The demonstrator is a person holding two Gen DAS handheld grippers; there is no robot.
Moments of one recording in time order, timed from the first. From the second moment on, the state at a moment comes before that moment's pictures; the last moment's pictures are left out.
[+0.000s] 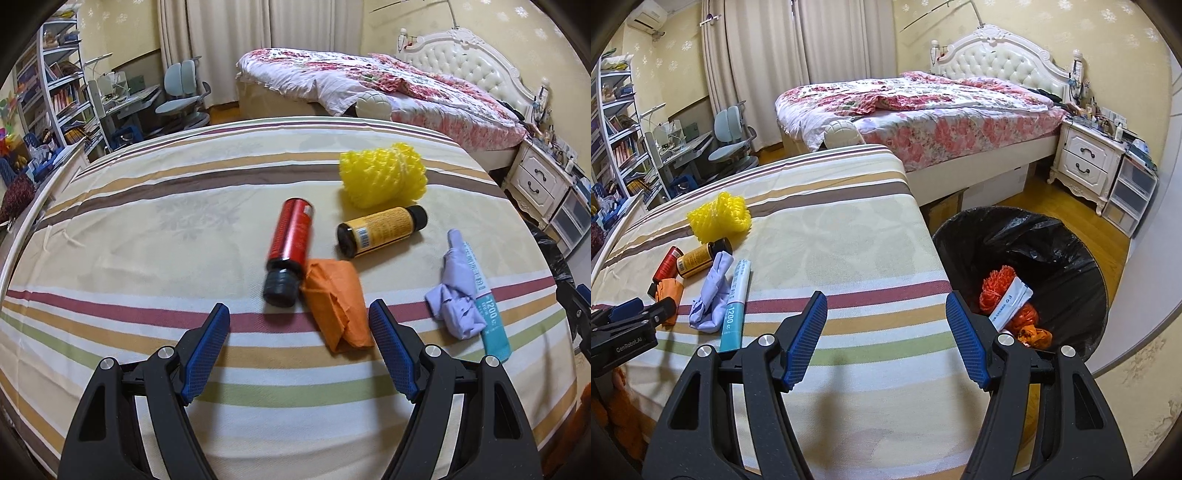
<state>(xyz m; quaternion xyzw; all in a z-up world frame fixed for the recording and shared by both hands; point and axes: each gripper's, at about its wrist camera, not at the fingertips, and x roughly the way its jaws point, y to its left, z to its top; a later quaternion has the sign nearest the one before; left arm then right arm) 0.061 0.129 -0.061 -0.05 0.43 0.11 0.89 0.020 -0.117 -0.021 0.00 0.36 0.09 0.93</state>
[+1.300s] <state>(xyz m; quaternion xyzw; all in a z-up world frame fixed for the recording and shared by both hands) 0.033 0.167 -0.058 -0.07 0.42 0.09 0.90 0.010 -0.045 -0.023 -0.05 0.37 0.17 0.91</state>
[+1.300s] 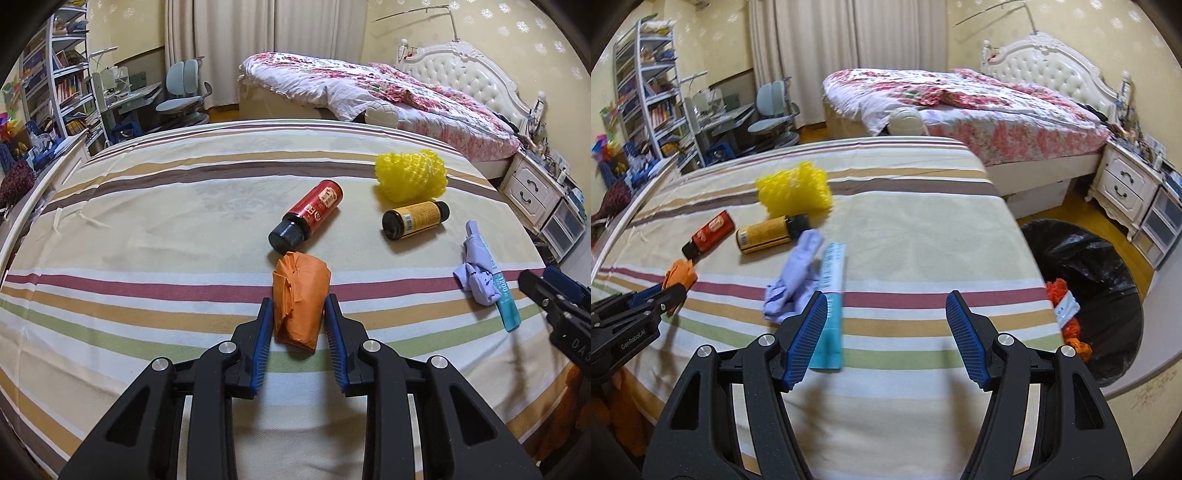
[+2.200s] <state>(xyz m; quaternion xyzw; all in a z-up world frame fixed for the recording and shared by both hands) 0.028 0.176 -0.054 -0.08 0.40 0.09 0.91 0.014 -0.037 -0.029 -0.07 0.40 0.17 0.90</state>
